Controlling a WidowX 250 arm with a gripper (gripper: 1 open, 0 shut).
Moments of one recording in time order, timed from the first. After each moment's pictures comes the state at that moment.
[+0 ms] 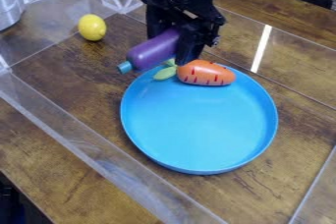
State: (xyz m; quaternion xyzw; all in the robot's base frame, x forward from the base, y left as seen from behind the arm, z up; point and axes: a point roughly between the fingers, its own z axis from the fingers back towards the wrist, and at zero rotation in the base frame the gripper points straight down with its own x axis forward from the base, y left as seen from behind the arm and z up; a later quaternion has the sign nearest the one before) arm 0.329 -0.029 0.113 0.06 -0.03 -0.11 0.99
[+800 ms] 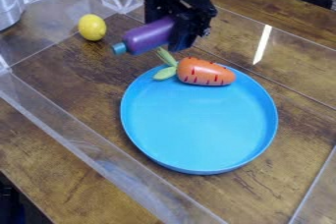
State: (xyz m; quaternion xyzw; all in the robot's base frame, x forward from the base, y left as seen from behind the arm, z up) arm 0.348 -0.002 0.116 0.11 -0.02 -0.14 0.98
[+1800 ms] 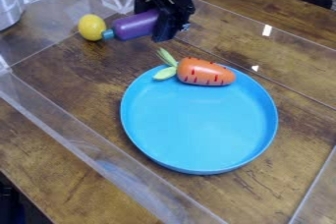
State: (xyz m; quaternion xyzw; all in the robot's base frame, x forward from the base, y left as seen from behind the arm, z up) arm 0.372 0.033 0.099 0.15 -0.01 -0.17 0.97
